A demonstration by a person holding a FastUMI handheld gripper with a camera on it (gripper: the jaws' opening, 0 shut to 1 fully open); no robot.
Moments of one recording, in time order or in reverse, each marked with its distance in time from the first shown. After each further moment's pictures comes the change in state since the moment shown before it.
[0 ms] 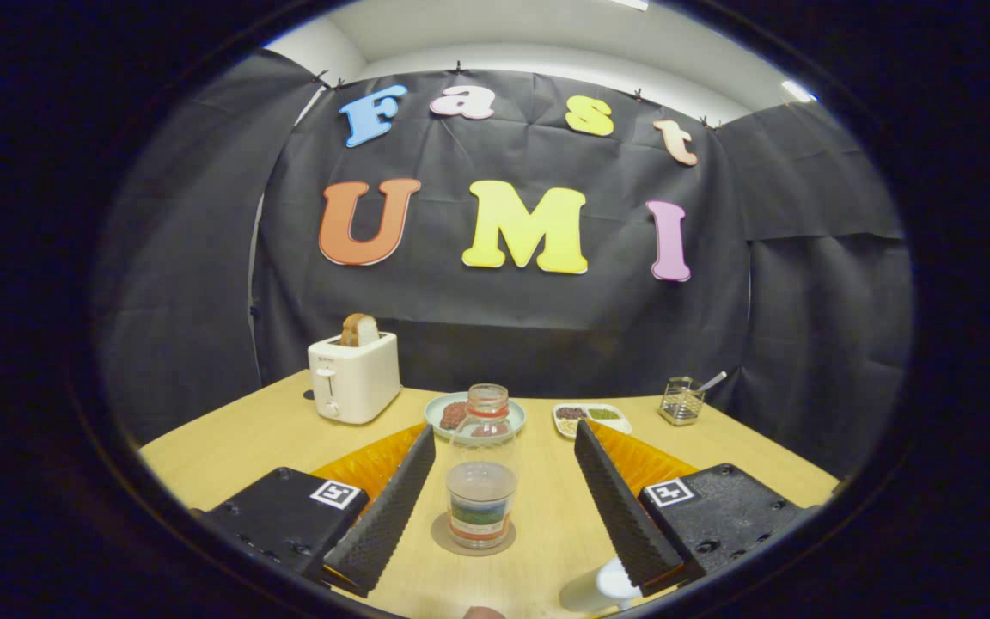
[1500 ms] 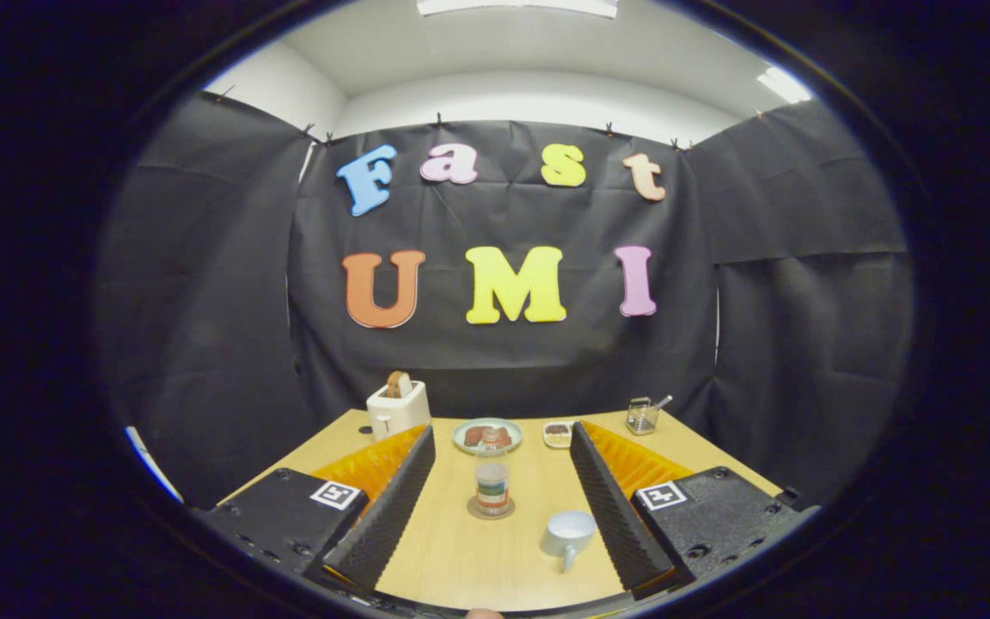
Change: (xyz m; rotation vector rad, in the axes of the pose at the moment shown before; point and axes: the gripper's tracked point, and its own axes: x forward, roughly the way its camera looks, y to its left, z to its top) arm -0.220 -0.031 0.108 0.151 -0.023 -0.001
